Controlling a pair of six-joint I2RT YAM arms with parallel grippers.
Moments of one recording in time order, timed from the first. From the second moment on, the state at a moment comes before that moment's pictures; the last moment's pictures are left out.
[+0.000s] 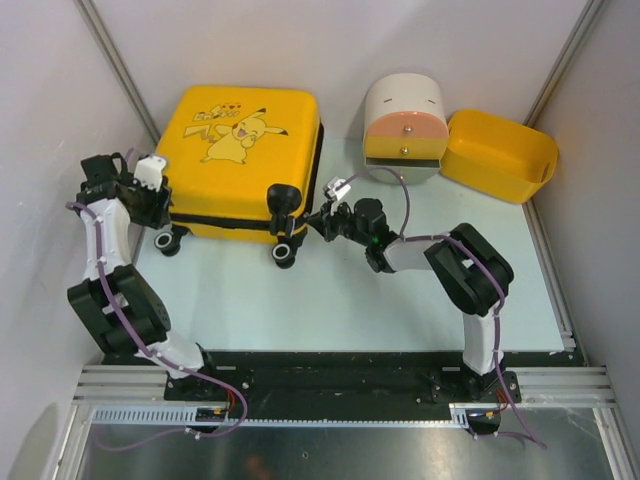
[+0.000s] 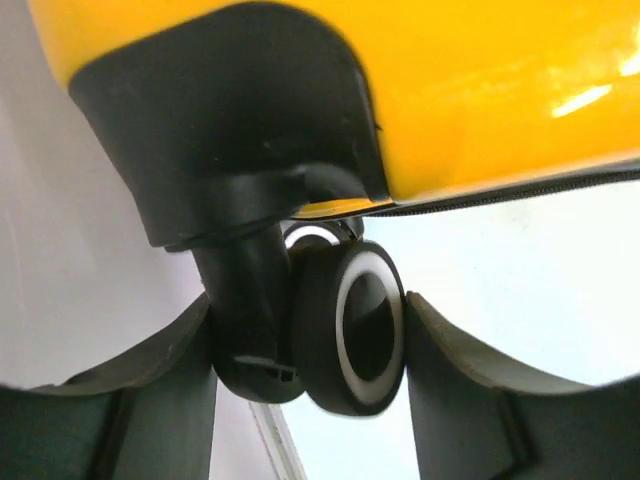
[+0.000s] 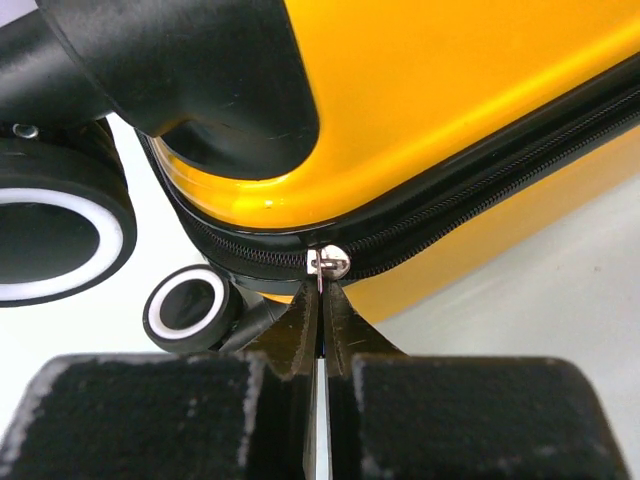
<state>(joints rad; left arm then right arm) 0.43 1.57 1.40 -0.77 0.35 0.73 0.69 1.94 1.00 0.84 -0.30 0.11</state>
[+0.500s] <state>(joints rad) 0.50 1.33 1.15 -0.64 0.35 0.33 0.60 1.98 1.03 0.85 -0.42 0.12</state>
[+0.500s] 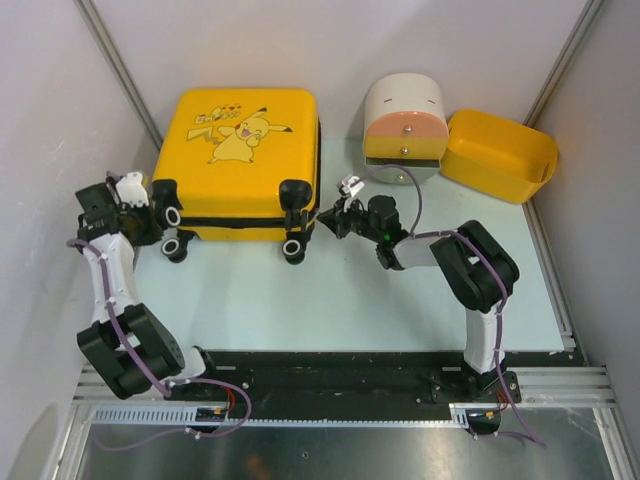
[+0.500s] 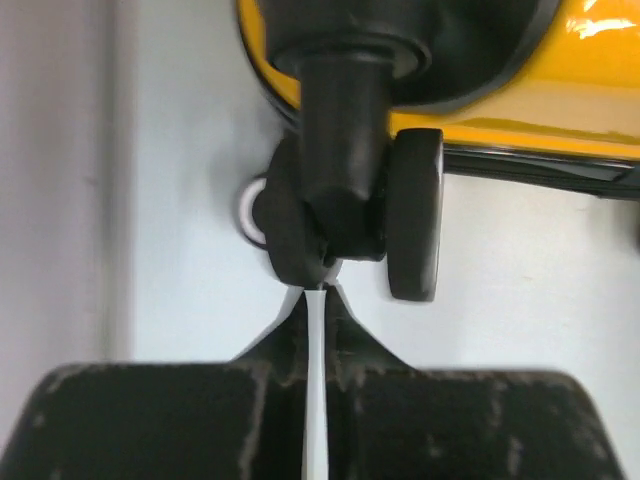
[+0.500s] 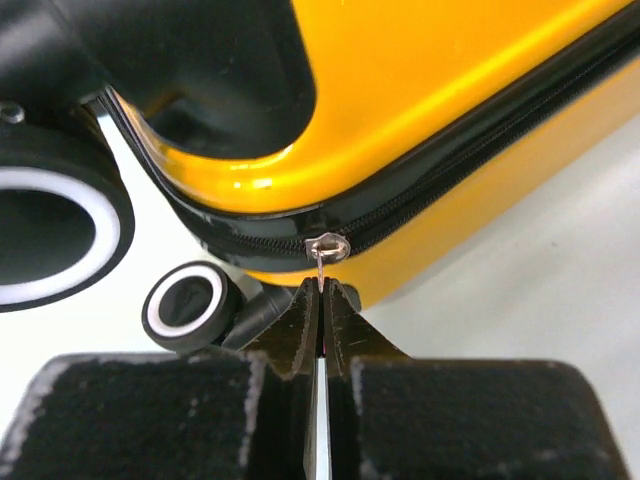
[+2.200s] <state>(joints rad) 0.42 1.58 1.47 -0.85 0.31 0.48 0.90 1.88 0.83 1.00 0.12 0.01</state>
